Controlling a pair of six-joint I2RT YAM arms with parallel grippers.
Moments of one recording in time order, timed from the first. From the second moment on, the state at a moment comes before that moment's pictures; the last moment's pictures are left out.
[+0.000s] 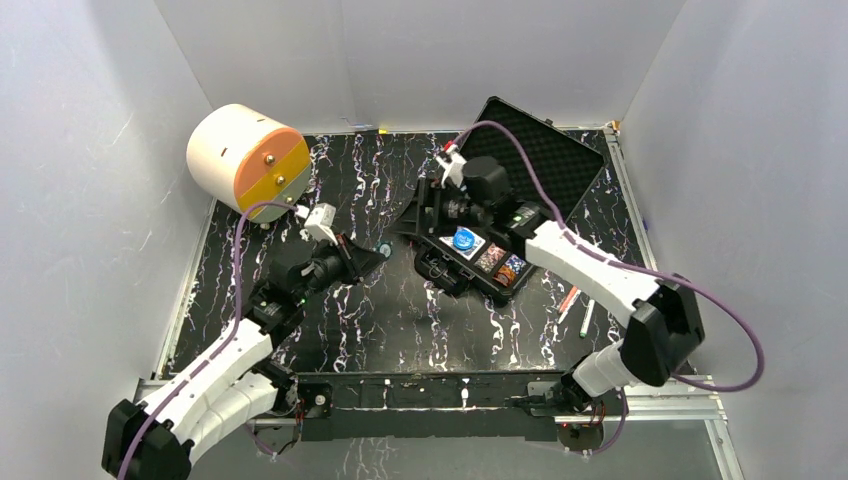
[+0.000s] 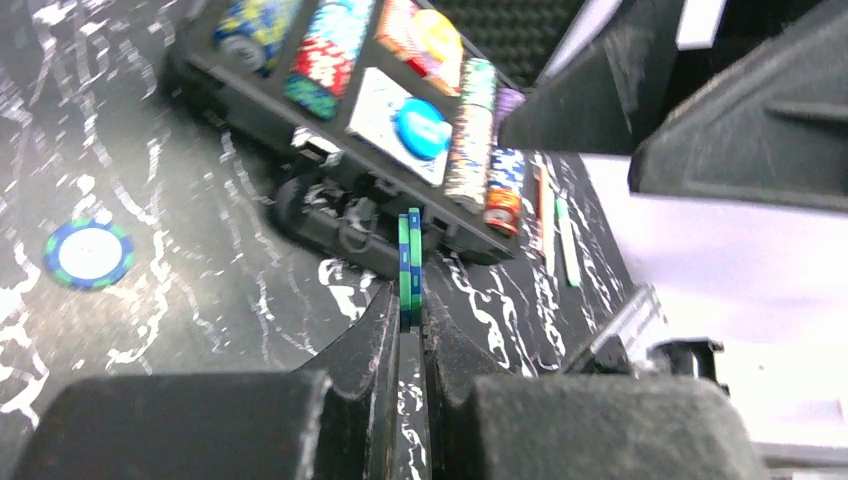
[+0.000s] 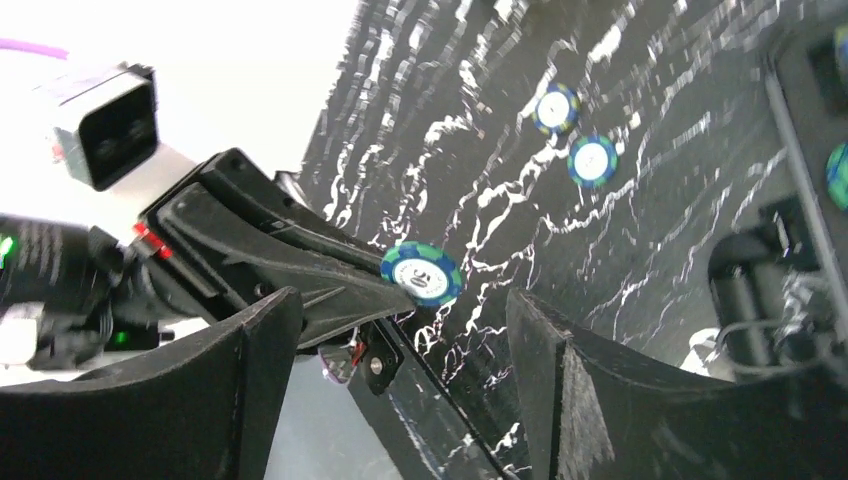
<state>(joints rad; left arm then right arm) -0.53 0.81 0.47 0.08 0.17 -0.70 0.78 1.49 1.22 -0.21 -0.37 0.78</state>
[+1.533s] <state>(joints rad) -0.52 0.74 0.70 -0.38 -0.14 -0.49 0.72 1.84 1.38 -0.25 -0.12 0.00</state>
